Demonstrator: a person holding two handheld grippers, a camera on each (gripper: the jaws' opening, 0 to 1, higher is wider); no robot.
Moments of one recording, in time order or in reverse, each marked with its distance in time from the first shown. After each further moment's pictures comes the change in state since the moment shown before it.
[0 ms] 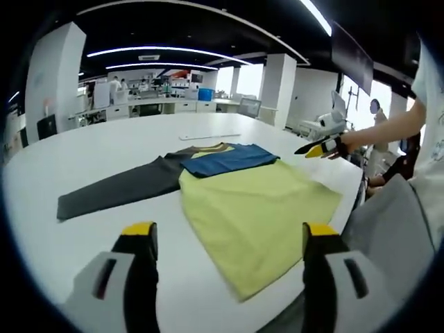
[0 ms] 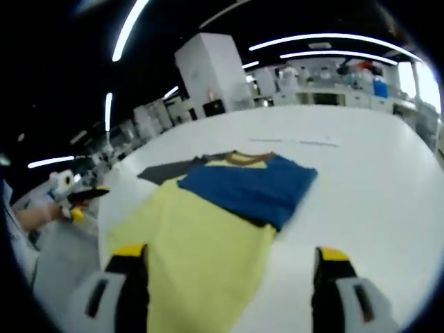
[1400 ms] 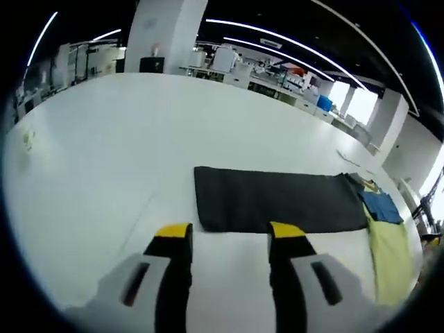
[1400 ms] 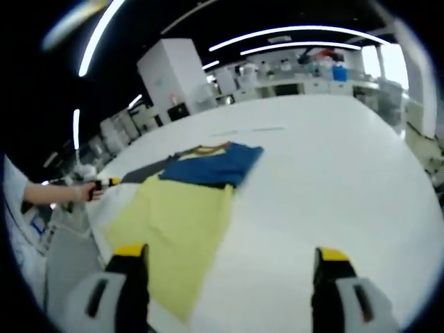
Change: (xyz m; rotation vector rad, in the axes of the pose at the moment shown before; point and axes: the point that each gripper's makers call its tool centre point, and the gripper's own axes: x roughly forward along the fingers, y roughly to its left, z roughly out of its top) left arm -0.016 0.322 -0.053 -0.462 0.047 0.609; right arm -0.094 -0.020 -0.051 0.156 0.018 -0.189
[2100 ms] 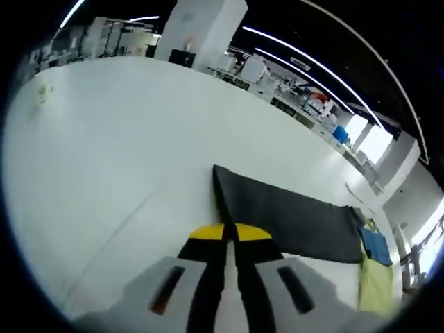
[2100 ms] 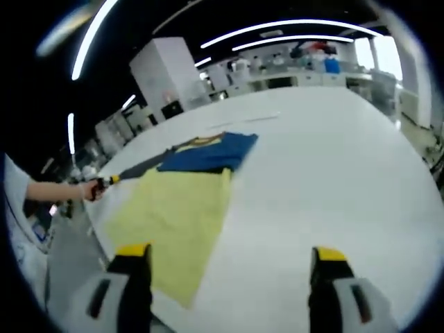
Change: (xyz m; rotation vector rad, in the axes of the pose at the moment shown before) left arm -0.002 0.008 0.000 -0.294 -0.079 0.035; right arm -0.008 0.002 -0.022 0.041 0.018 -0.010
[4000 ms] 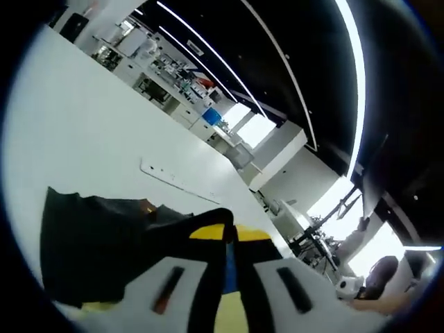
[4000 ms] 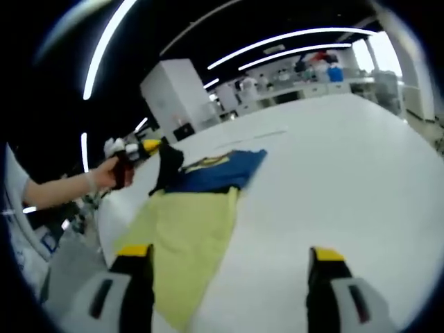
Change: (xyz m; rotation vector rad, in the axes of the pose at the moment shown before) left arm -0.011 -0.440 -0.102 0.040 0.183 -0.825; right arm 0.026 -0.001 0.014 0.047 -0.152 0.098
